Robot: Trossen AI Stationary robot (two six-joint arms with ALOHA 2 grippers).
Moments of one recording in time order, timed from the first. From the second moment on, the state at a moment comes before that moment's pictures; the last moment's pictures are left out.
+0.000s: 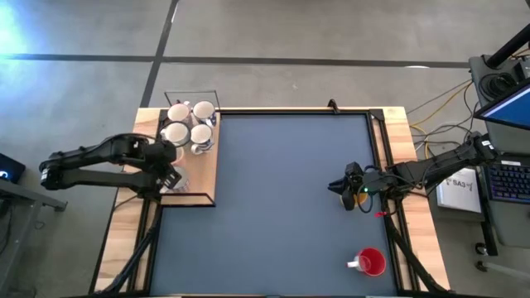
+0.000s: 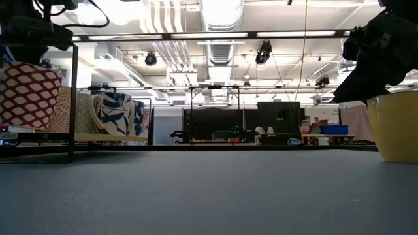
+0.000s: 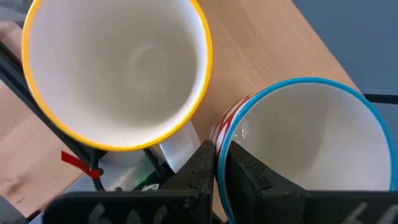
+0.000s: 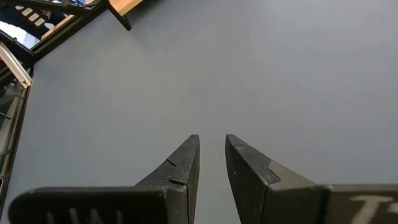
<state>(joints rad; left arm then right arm) 0.18 0.71 0.84 -1.46 -0.12 -0.68 0.27 0.66 0.26 -0.23 0.31 0.74</state>
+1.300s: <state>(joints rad) 0.18 0.67 0.81 -1.49 -0.06 -0.77 0.27 0.66 0.26 -0.23 0.31 0.74</state>
